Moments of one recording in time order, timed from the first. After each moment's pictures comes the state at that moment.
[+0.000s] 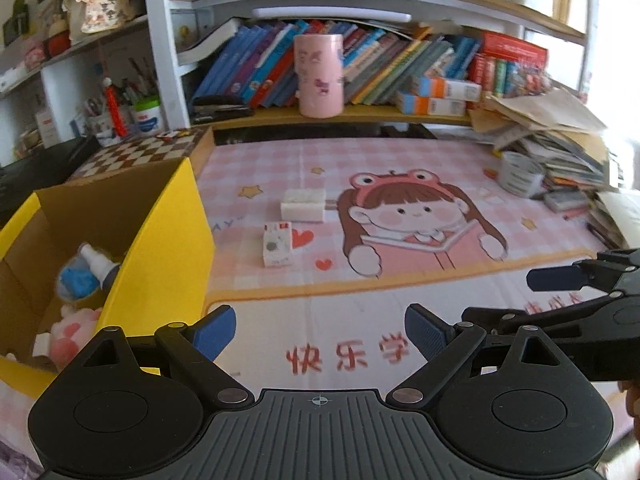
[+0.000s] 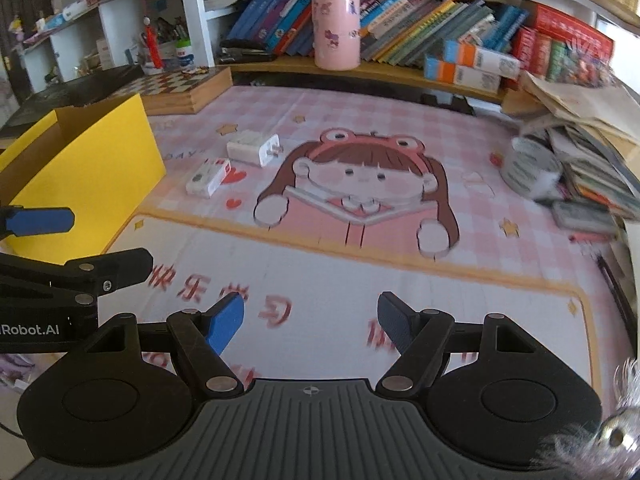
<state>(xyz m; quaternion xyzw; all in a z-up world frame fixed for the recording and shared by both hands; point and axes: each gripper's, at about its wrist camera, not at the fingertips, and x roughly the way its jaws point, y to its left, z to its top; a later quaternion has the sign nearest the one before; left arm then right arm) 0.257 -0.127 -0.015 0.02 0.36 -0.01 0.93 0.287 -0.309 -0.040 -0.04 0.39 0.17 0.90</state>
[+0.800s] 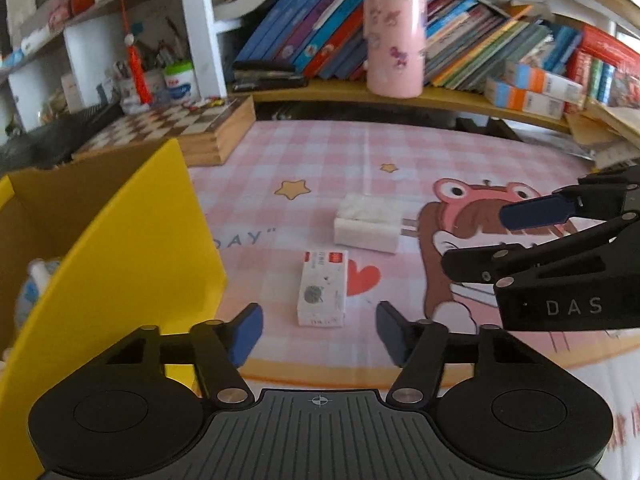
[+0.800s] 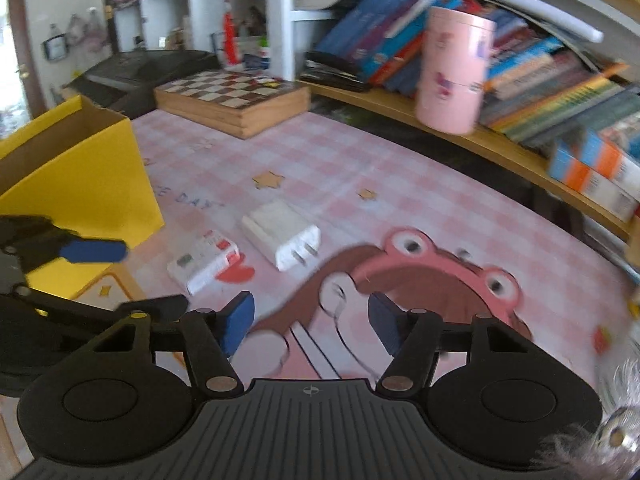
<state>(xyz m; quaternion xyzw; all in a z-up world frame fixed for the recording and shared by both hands) 0.371 -0.105 -0.068 0.00 0.39 0.08 0.92 0.445 -0.263 -0.057 -0.13 0.35 0.34 0.86</state>
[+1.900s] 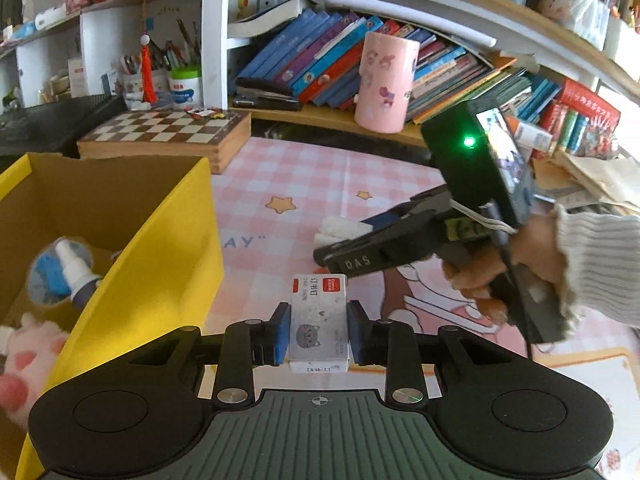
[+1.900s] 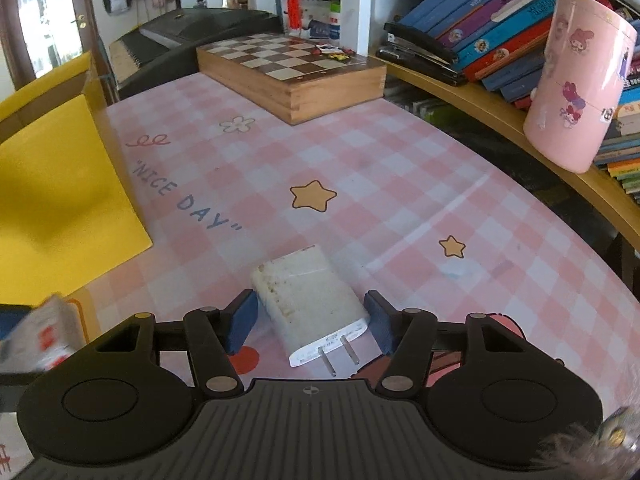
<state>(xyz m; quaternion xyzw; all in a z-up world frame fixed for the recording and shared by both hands) 0.324 -0.100 -0.027 -0.07 0.36 0.05 0.93 0.522 -0.190 -0.094 -0.18 0.37 0.43 0.81</state>
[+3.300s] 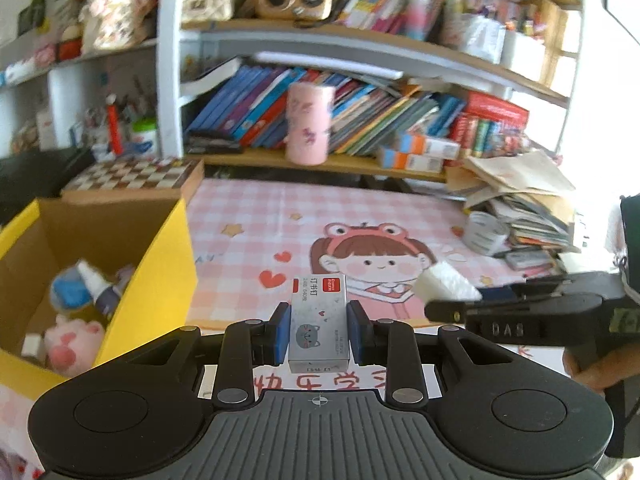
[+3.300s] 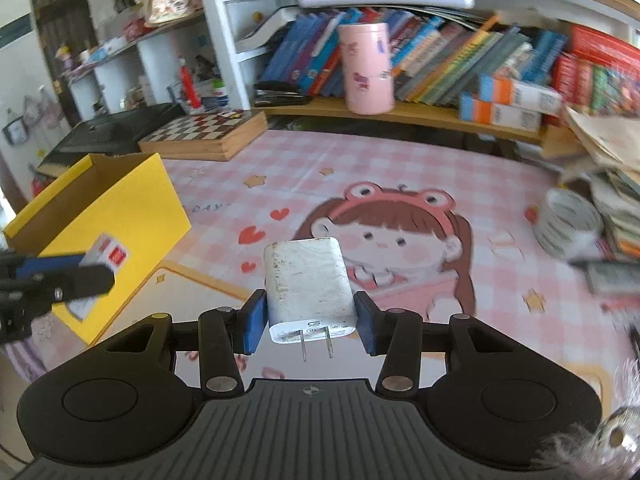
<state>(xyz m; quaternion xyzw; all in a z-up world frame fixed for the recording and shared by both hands) 0.231 -0.126 0.024 -0.03 0.30 -0.04 0.95 0.320 -0.339 -0.018 0.00 0.36 0.24 0.90</state>
